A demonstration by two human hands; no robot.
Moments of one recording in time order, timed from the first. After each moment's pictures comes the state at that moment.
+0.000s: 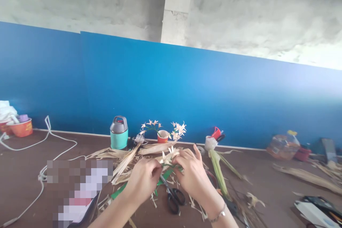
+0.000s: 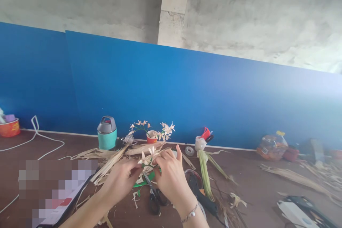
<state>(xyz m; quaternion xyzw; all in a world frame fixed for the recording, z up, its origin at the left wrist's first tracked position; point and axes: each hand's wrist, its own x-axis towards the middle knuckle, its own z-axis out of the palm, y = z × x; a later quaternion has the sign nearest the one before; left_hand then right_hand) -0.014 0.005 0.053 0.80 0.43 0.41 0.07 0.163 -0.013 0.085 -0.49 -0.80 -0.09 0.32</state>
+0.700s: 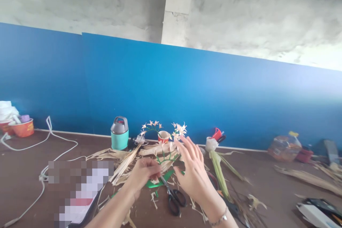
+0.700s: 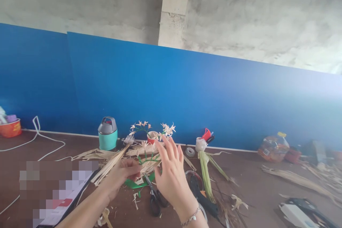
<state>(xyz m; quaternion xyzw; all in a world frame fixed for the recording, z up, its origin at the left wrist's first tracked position) -0.013 0.016 0.054 0.48 0.43 0.45 0.62 0.164 -0.014 0.087 -0.51 -0.78 -0.14 0.33</state>
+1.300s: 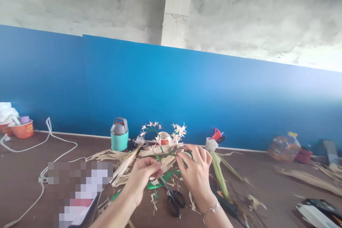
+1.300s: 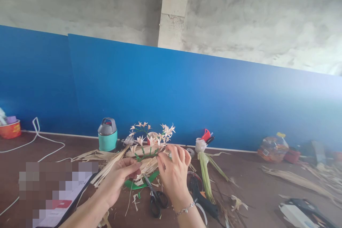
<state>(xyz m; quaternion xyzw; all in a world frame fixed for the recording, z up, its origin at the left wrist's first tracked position) -0.009 -0.002 0.073 0.43 0.41 0.51 0.62 0.163 -0.004 0.076 -0.52 -0.69 -0.25 0.44</state>
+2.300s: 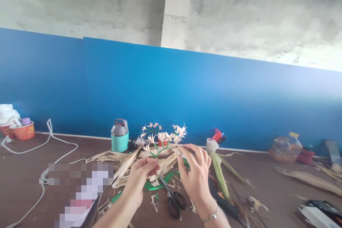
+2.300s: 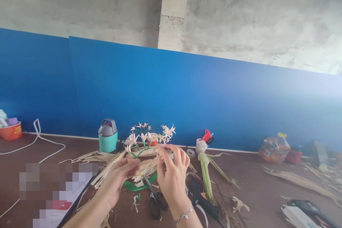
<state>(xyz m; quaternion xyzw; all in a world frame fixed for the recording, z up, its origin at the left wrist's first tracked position) -0.010 0.003 0.066 0.38 0.42 0.56 0.61 0.158 -0.009 0.078 -0.50 -0.69 -0.24 0.47</state>
